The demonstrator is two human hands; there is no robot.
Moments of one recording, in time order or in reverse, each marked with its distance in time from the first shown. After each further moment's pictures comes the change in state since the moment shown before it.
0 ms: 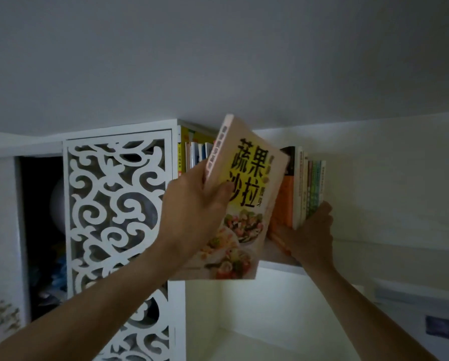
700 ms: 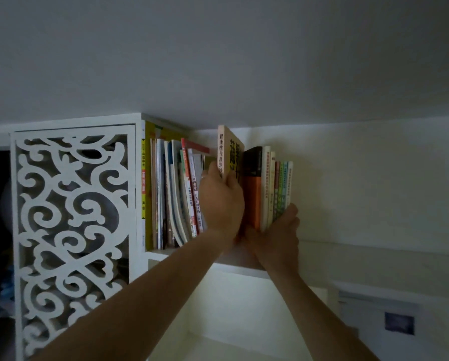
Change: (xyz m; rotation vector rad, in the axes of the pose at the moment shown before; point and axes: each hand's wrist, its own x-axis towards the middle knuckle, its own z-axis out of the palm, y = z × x) left_hand 0.046 -0.029 0.164 -0.138 0.269 -0.203; right_hand -0.002 0.004 0.004 -0.073 0.023 0.003
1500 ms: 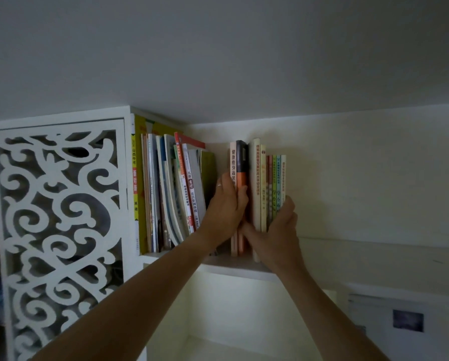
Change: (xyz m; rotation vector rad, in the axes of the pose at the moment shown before) left_hand 0.004 -0.058 0.015 -0.003 -0.521 0.235; right_hand 0.010 0.007 0.006 0.130 -0.062 -0.114
